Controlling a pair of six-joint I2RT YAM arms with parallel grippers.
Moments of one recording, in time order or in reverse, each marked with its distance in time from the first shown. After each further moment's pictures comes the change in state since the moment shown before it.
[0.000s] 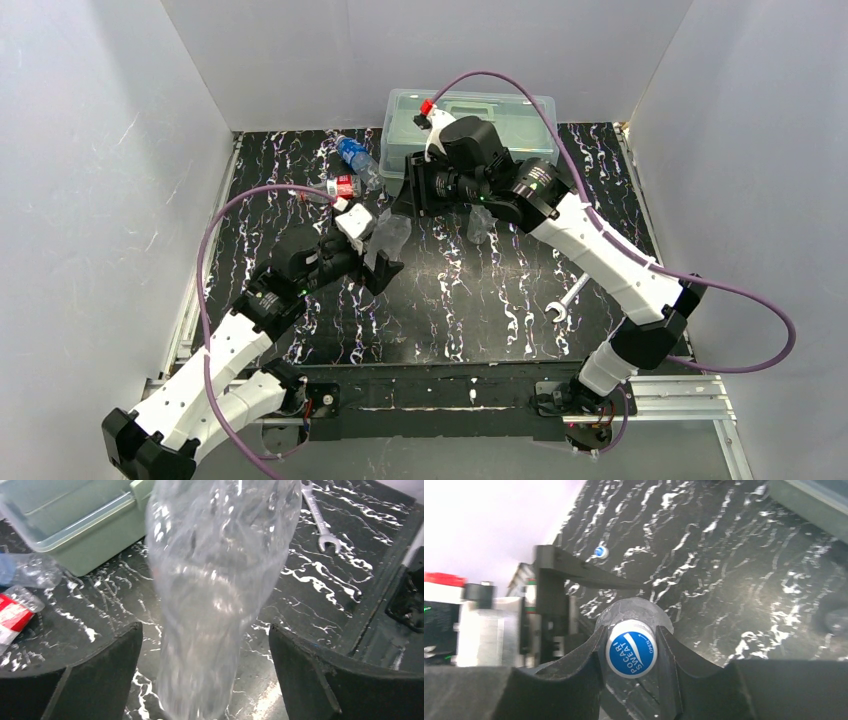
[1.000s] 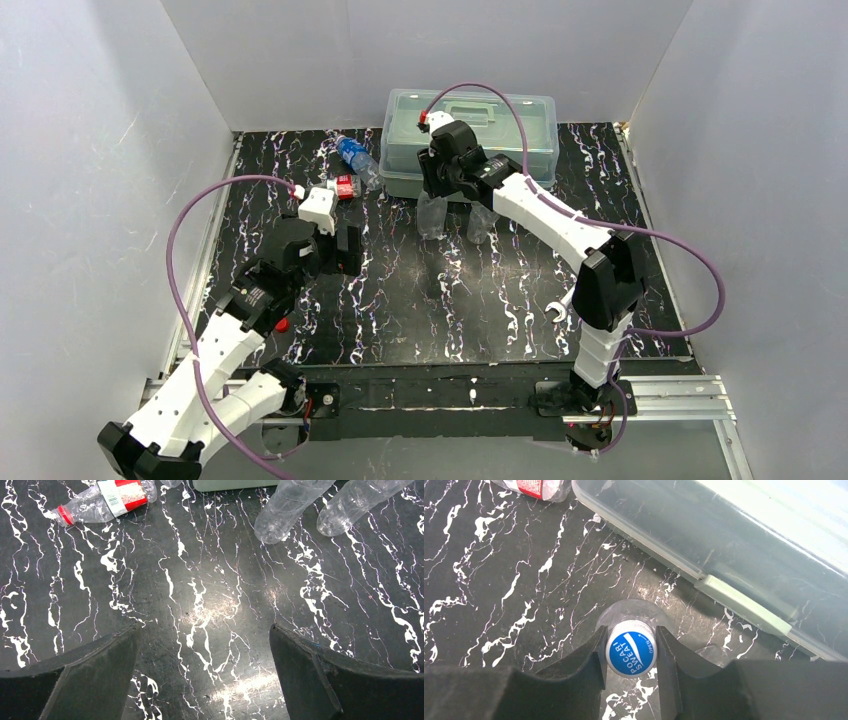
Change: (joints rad) left arm 0.056 -0.013 0.110 -0.315 -0.491 -0.240; right arm -0.218 0.239 -0.214 0.312 0.222 -0.344
